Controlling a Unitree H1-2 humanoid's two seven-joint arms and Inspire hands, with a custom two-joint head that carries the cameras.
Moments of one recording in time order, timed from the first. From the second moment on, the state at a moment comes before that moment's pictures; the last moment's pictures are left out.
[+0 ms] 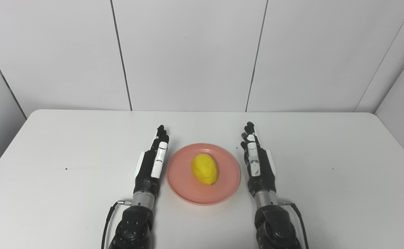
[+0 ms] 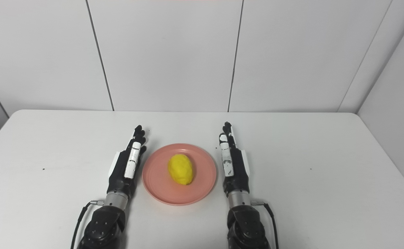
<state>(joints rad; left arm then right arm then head) -0.33 -0.09 -0.07 0.30 0.04 -0.07 0.02 -0.33 0.09 0.02 0.28 0.05 -0.15 -0.08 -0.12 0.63</state>
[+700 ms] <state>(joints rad) -0.33 -0.09 -0.06 0.30 0.04 -0.07 0.02 -0.33 0.10 0.01 0.28 0.04 -0.15 -0.09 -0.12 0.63</state>
